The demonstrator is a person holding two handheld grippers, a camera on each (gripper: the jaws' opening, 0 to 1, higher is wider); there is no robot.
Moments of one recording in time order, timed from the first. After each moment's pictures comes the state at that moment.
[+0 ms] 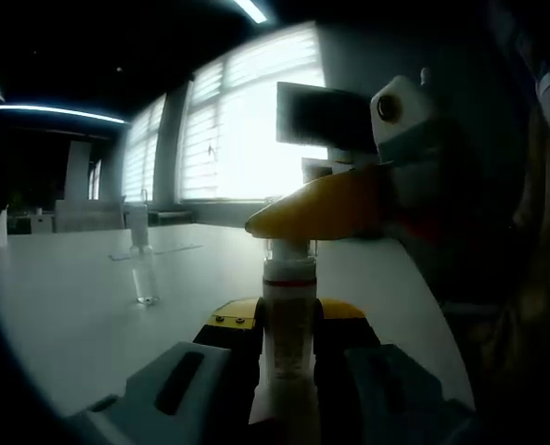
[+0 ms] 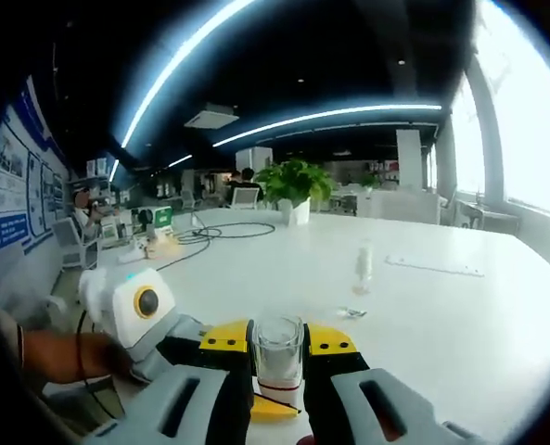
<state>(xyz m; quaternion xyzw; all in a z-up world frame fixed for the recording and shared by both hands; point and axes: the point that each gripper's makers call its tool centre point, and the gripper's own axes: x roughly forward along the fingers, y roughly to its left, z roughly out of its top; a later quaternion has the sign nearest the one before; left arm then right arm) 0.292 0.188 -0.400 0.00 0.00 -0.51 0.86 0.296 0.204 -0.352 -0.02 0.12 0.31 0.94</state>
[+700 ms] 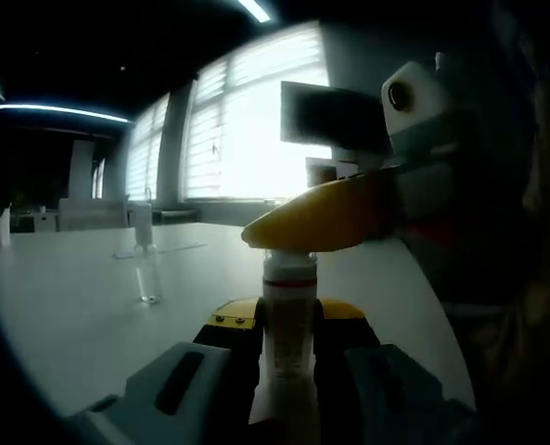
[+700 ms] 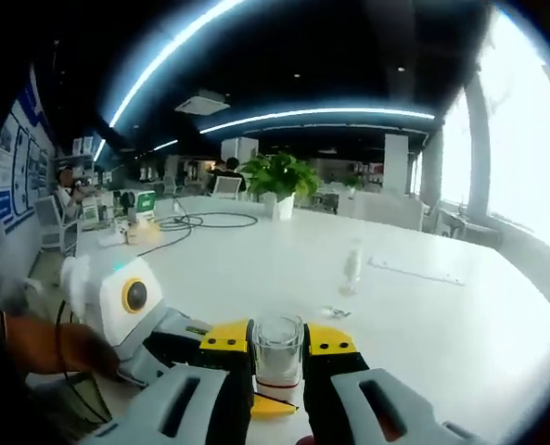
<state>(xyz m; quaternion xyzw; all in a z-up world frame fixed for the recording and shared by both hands) 0.296 0.191 -0.401 0.00 0.00 -0.50 0.87 0.298 0.206 -0.354 -0.07 0.11 0.26 0.96</state>
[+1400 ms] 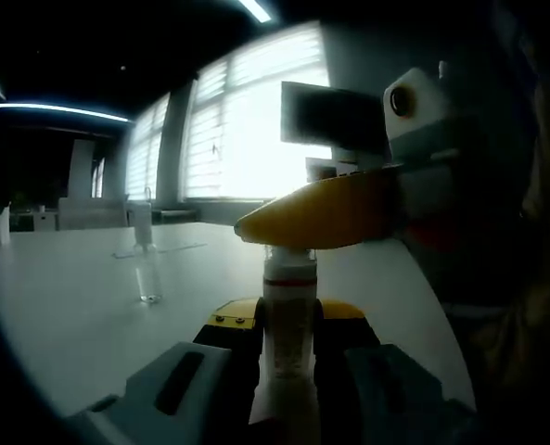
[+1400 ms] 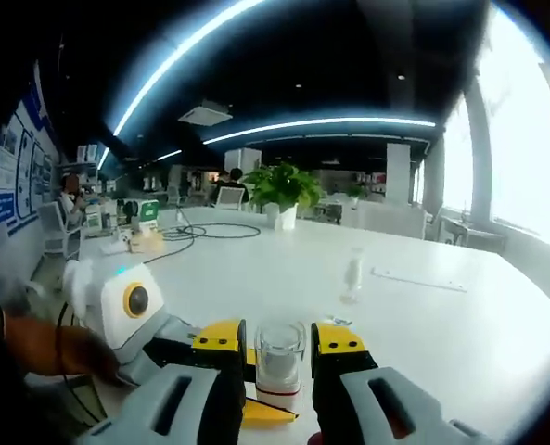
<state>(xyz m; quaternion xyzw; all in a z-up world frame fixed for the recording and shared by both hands) 0.298 0.190 -0.402 0.00 0.00 -0.50 0.86 0.301 0.206 -0.346 -0.06 0.09 0.27 0.96</state>
